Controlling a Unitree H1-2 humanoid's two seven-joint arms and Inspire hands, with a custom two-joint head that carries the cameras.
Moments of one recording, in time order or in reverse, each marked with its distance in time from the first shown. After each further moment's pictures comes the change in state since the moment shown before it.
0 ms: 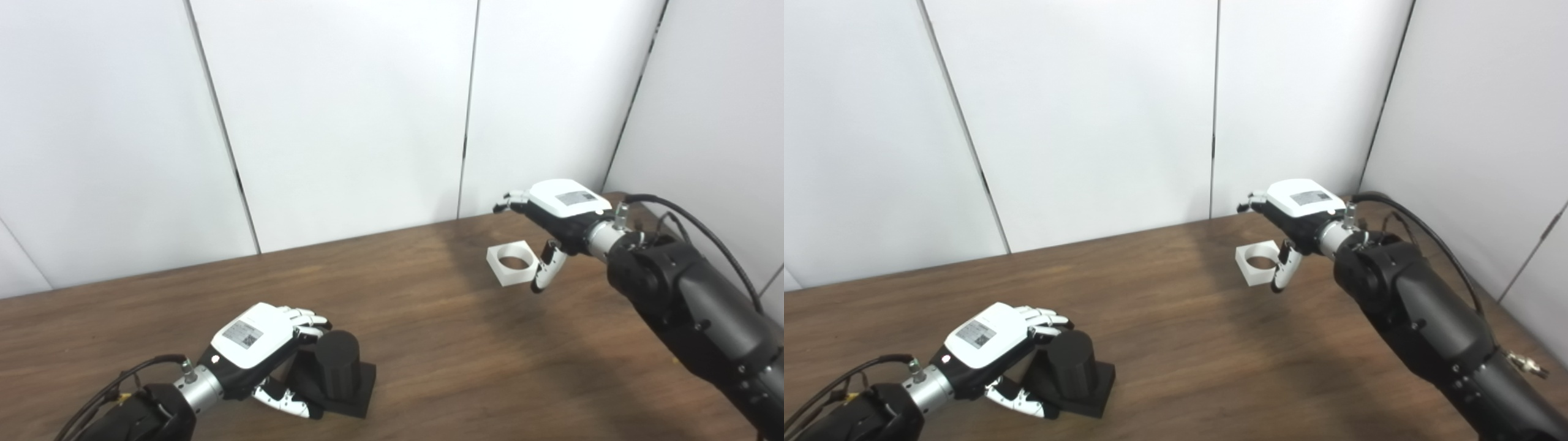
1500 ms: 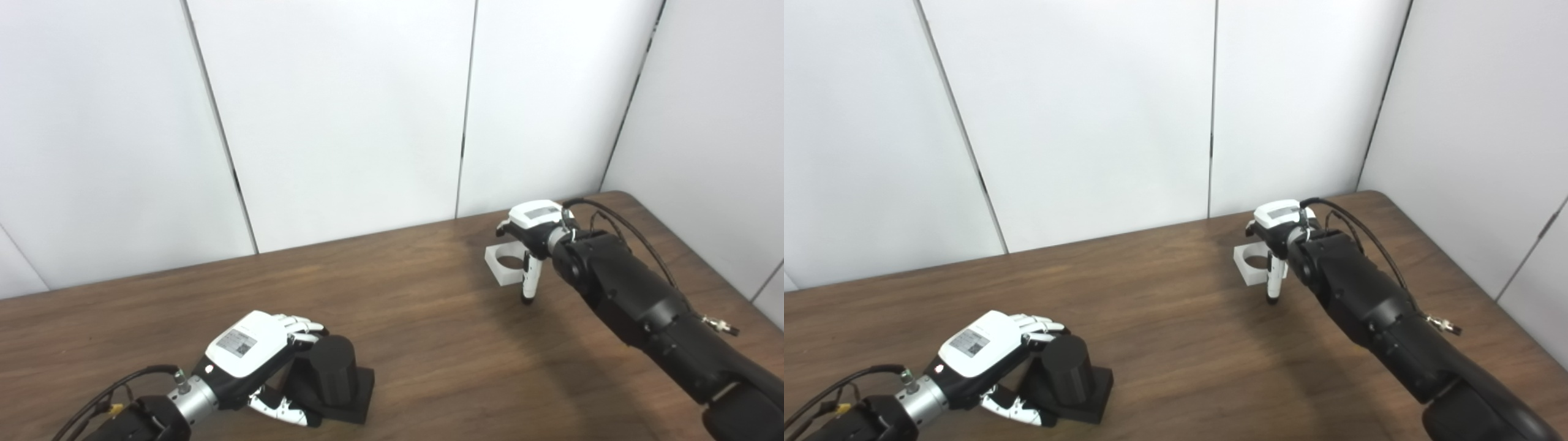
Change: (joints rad) left arm 0.037 0.010 0.018 -0.033 -0.028 0.000 -0.005; right arm -0.194 0.109 0.150 0.498 -0.113 -0.043 -0.088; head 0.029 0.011
